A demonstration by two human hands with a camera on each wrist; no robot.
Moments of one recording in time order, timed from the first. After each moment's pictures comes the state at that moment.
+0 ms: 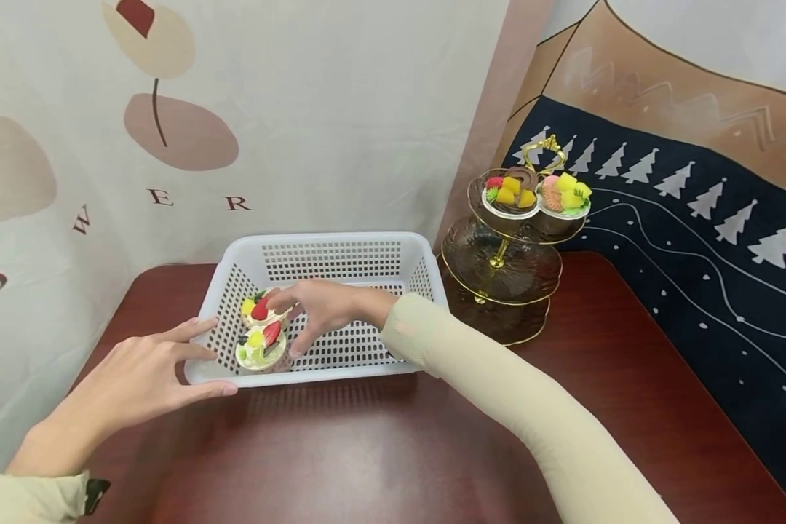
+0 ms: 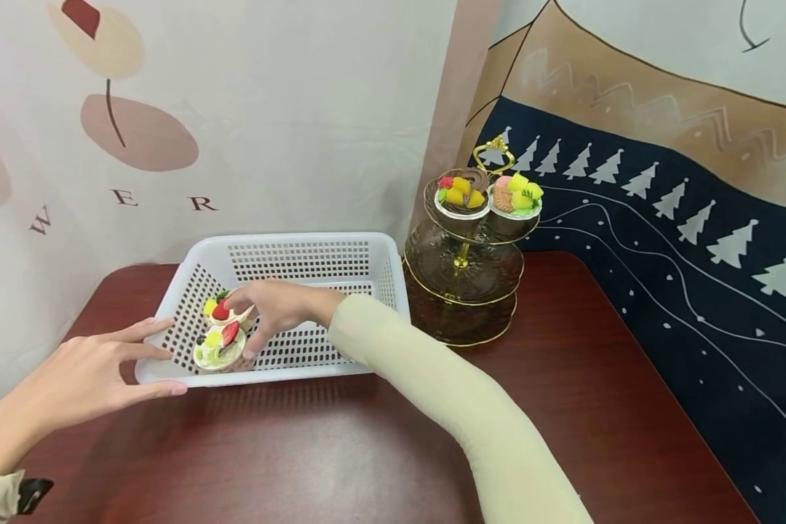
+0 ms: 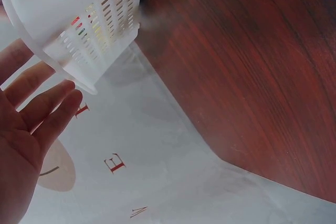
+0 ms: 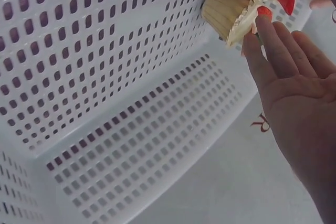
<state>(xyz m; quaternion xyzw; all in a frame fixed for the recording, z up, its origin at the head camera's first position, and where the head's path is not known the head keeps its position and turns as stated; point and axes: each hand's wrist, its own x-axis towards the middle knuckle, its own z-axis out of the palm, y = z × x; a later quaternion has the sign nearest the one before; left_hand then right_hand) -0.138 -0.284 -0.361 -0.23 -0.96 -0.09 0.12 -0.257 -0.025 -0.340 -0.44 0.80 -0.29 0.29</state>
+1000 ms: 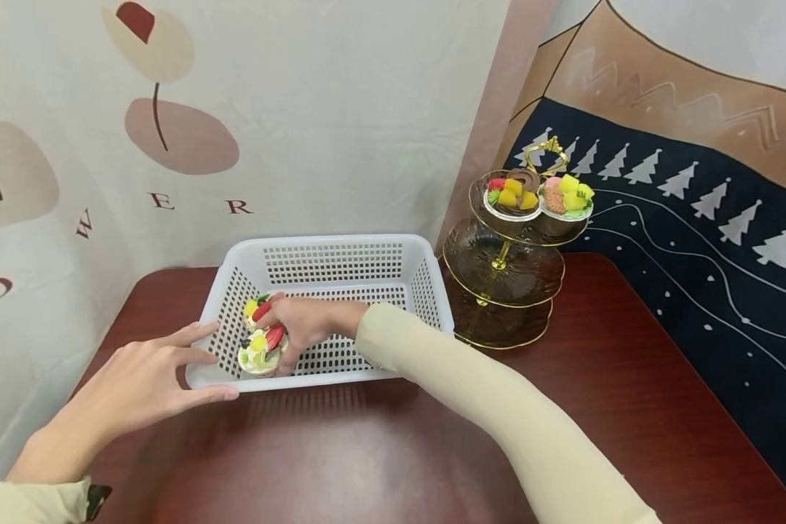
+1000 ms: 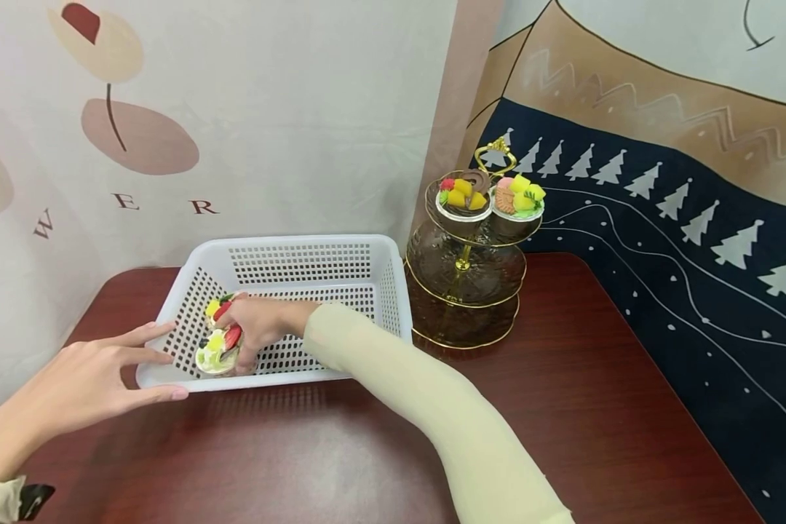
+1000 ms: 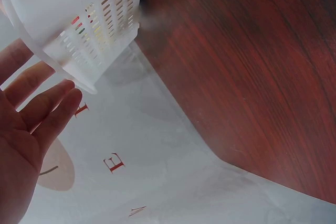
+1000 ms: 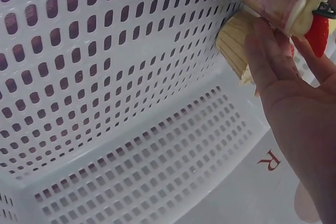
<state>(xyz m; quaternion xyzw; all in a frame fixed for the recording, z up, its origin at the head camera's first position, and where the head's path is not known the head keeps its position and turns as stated) -0.136 -0.285 -0.362 -0.23 -0.96 -0.10 0.12 -0.259 -0.061 -0.367 -0.46 0.83 -0.18 0.25</state>
